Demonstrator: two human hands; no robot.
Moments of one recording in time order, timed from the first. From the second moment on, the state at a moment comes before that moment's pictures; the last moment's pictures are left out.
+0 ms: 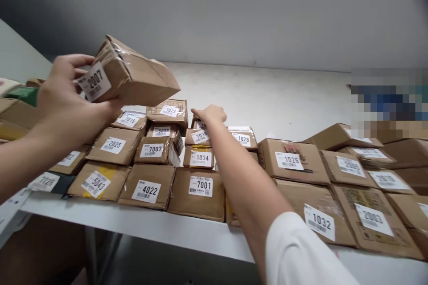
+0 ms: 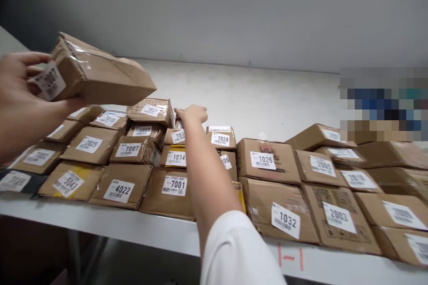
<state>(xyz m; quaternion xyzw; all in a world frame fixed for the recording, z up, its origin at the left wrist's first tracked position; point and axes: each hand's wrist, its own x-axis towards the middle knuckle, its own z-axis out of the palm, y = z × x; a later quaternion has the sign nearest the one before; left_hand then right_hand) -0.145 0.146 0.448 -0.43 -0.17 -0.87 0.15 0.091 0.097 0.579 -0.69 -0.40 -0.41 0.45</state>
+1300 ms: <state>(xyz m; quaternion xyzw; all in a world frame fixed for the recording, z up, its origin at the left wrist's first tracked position) 0.102 0.056 0.555 -0.65 -0.08 -0.72 0.23 0.299 -0.168 0.451 -0.80 -0.31 -0.41 0.31</state>
